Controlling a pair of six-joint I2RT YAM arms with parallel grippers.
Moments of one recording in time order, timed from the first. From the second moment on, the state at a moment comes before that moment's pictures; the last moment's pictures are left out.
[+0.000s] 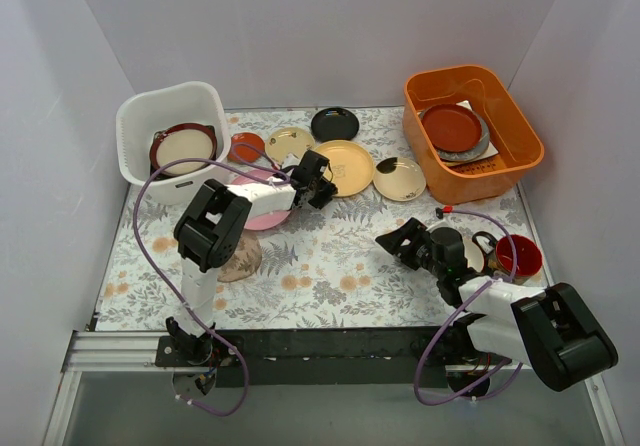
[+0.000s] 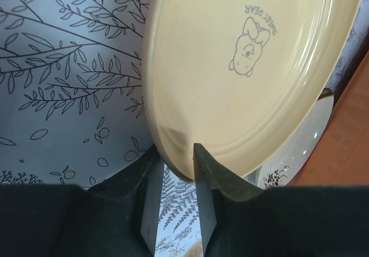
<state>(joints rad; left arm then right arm) -0.63 2.06 1.33 -0.11 -0.15 -1.37 0.41 1.16 0.12 0.58 -0.14 0.95</state>
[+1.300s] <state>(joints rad) -0.69 1.66 1.25 -0.24 -0.22 -1.31 0.41 1.05 0.07 0.54 -0.18 0.91</state>
